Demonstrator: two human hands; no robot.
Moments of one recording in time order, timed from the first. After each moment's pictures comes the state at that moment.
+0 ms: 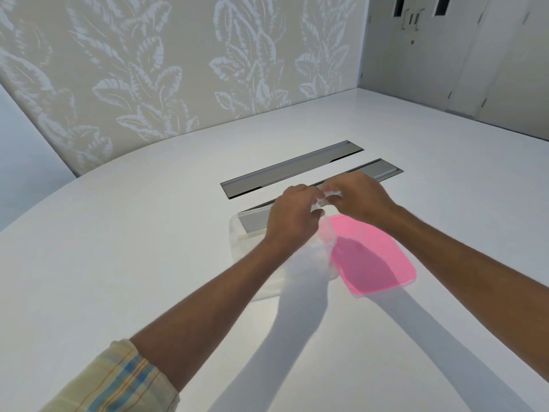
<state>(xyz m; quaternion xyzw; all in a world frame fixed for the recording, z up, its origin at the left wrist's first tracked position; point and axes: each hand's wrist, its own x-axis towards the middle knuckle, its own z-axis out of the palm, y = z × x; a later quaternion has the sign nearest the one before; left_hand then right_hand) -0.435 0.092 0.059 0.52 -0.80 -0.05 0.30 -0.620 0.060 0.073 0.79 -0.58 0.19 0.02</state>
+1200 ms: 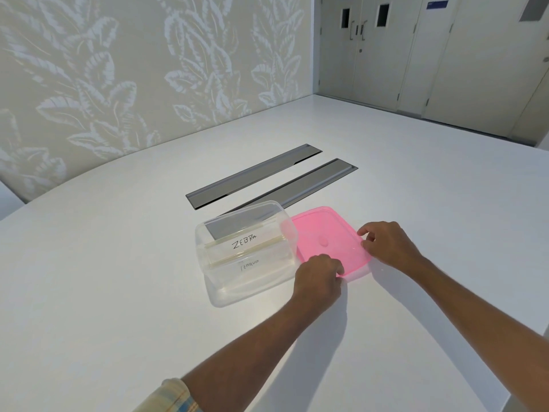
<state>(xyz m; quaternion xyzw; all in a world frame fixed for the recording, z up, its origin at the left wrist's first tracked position) -0.528 0.182 -0.044 0.47 -0.86 -0.14 0.16 -0.748 0.156 -0.025 0.60 -0.76 0.21 -0.14</state>
